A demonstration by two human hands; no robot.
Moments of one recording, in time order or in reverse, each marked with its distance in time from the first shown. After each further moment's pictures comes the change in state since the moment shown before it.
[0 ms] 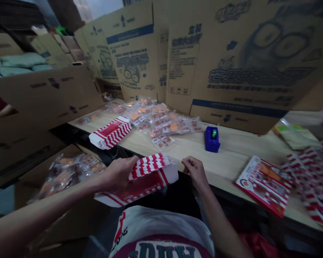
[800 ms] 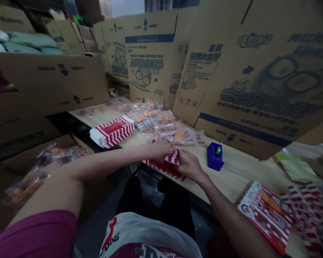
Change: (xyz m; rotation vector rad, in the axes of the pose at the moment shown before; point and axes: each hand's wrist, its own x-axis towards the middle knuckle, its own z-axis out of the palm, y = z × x) left_hand 0.148 0.009 -0.033 0.095 0.222 0.506; right_hand 0.062 -0.075 0.034 -1.177 -0.330 -0.425
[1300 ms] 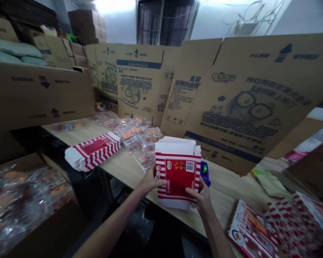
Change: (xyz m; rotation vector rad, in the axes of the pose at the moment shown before) left_hand 0.029 0.020 0.104 -1.675 0.834 -0.182; right_hand -0.038 0.080 0.021 1.294 0.443 0.327
